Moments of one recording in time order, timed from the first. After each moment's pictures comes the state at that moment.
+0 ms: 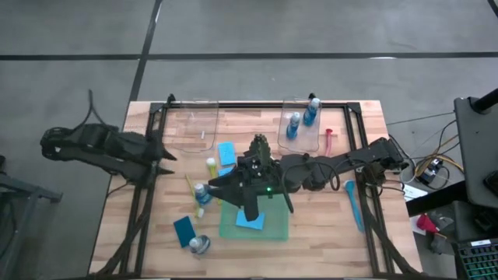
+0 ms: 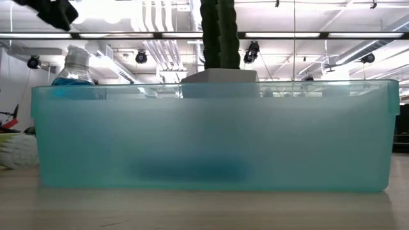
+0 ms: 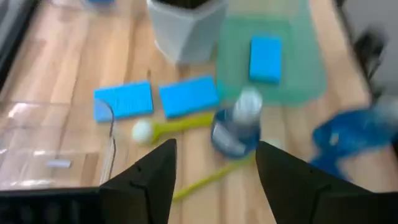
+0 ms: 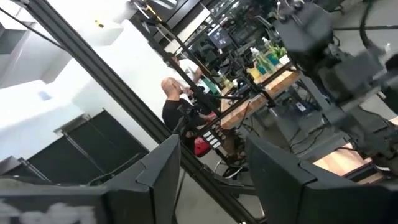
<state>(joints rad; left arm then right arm) -0.16 0.73 1.01 -1.17 -0.07 -0.12 0.32 1.86 1.89 0.09 0.20 0.75</state>
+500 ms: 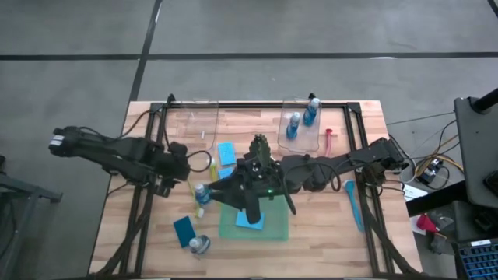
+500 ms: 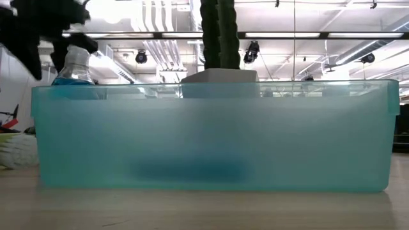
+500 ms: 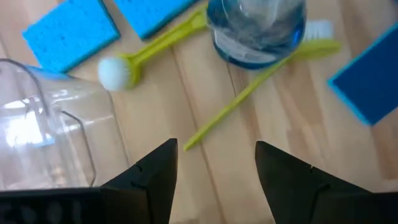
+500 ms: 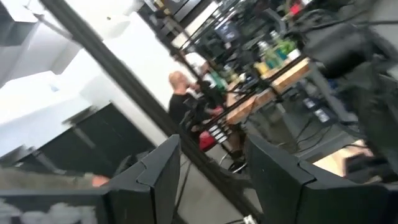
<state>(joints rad) -0.16 0.97 0.87 -1.18 -0.08 0.15 0.33 1.85 1.89 0.09 0.16 0.74</state>
